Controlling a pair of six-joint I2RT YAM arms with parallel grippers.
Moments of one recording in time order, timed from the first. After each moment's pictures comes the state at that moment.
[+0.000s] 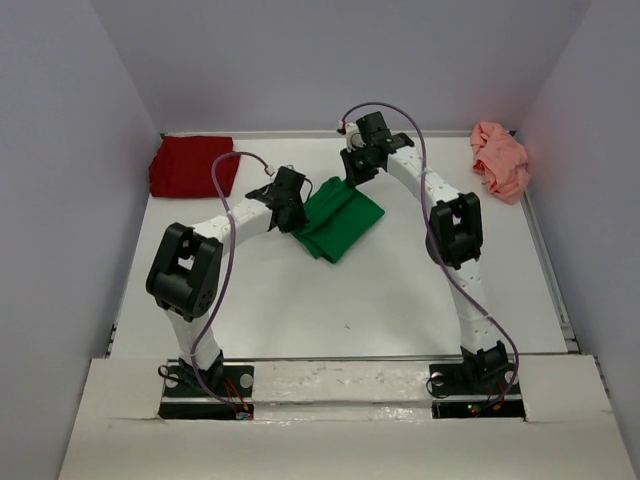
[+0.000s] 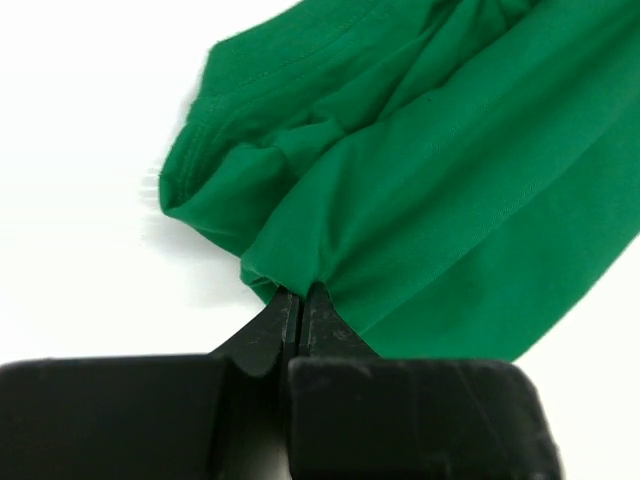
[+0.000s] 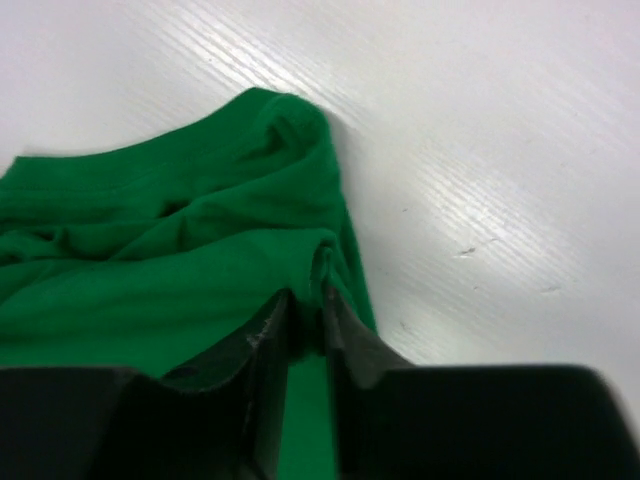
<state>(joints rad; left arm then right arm) -0.49 1.80 1.24 -0.38 -0.09 -0.66 0.41 2.43 2.29 -0.79 -0.19 -0.06</state>
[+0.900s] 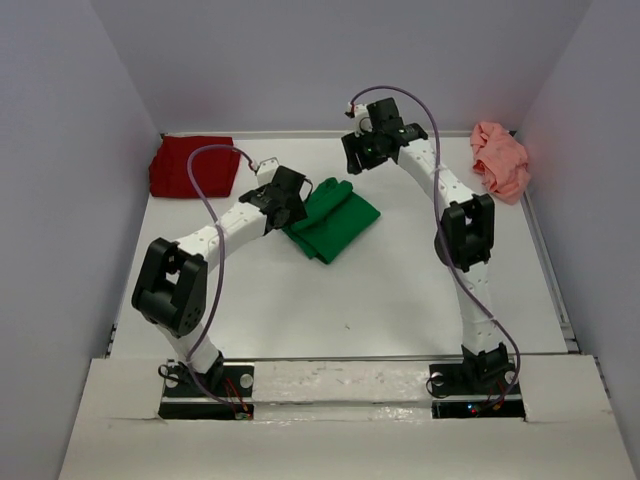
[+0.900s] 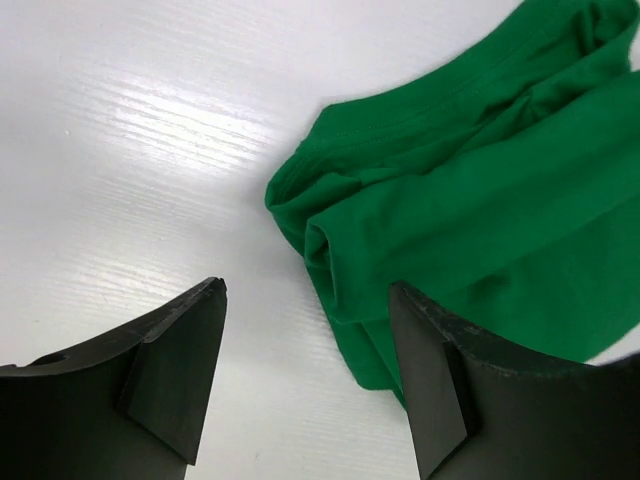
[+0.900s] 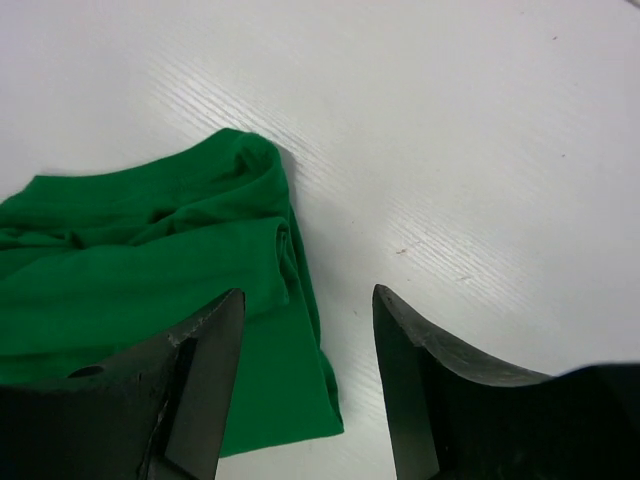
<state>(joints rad) -0.52 1.69 1.22 -0.47 -0.41 -0.75 0.38 2.36 2.30 -0.76 -0.20 -0.09</state>
